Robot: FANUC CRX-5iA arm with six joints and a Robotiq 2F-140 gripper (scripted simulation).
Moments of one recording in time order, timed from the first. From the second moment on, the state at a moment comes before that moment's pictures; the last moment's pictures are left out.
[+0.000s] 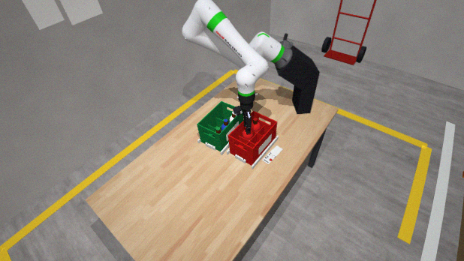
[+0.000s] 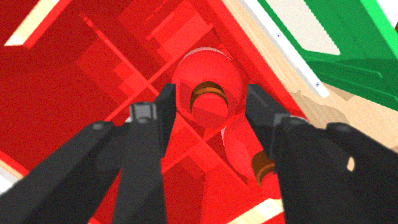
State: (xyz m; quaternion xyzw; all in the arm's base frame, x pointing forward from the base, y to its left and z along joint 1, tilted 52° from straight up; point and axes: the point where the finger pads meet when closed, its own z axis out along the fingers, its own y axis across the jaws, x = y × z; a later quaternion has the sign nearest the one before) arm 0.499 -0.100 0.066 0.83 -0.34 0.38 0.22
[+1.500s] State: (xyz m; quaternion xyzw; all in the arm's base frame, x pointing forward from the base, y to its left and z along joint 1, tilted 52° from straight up) arm 0.476 -0.070 0.094 0.83 -0.34 0.38 0.22
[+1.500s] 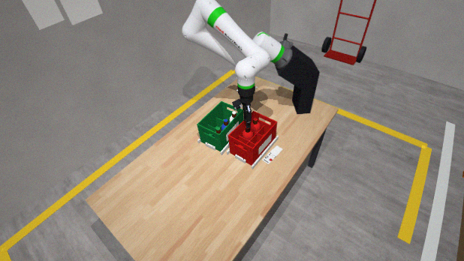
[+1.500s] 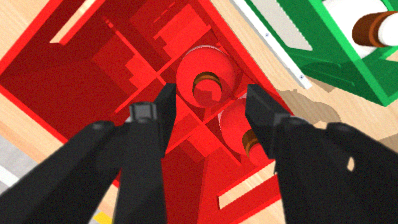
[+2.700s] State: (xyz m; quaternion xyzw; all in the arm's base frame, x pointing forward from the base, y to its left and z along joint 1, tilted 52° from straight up) arm 0.417 -0.107 0.146 0.83 -0.34 0.38 0.22
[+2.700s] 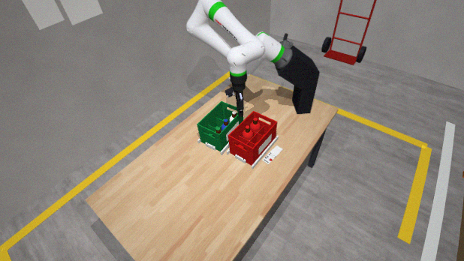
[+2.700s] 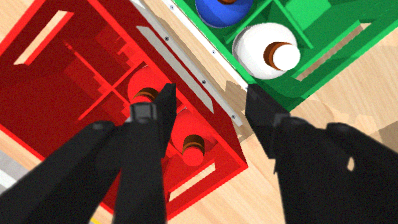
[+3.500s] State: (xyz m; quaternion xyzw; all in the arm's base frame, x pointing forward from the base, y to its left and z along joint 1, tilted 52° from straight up) arm 0.372 -0.173 0.181 0.83 -0.34 0.38 0.22
